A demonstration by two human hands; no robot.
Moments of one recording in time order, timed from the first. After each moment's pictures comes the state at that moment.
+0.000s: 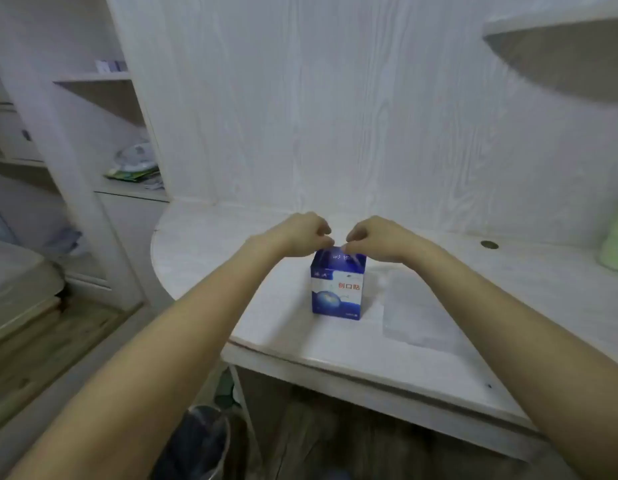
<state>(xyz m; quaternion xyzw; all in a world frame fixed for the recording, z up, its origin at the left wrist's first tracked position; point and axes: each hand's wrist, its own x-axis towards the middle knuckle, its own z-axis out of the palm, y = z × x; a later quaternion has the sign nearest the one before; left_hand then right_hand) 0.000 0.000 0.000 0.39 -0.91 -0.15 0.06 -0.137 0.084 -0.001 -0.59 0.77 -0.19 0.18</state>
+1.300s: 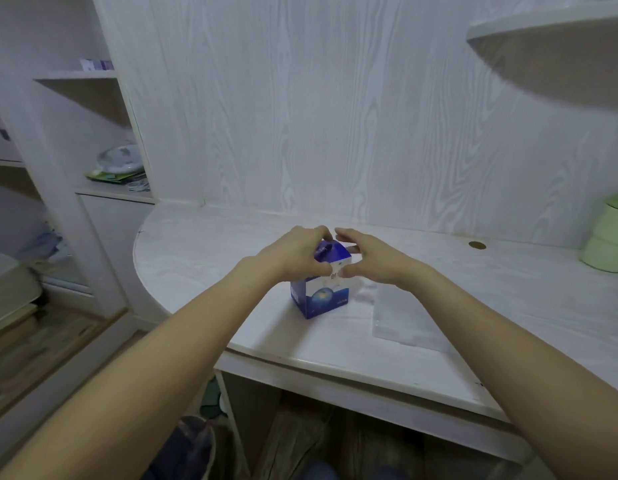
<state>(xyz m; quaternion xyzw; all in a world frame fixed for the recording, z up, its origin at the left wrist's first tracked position) -0.001 0.012 -0.036 0.31 -0.93 -0.15 0.13 -0.153 0.089 -0.051 -0.62 0.67 -0.31 0.27</state>
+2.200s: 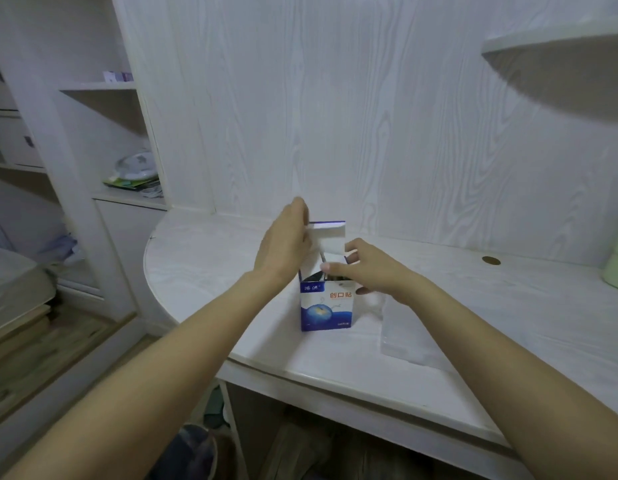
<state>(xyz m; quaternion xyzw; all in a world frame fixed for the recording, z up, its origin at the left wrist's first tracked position) 0.006 0.006 -0.031 0.39 -0.83 -0.07 0.39 -0.132 0.085 -0.040 -0.55 0.70 -0.34 0.31</state>
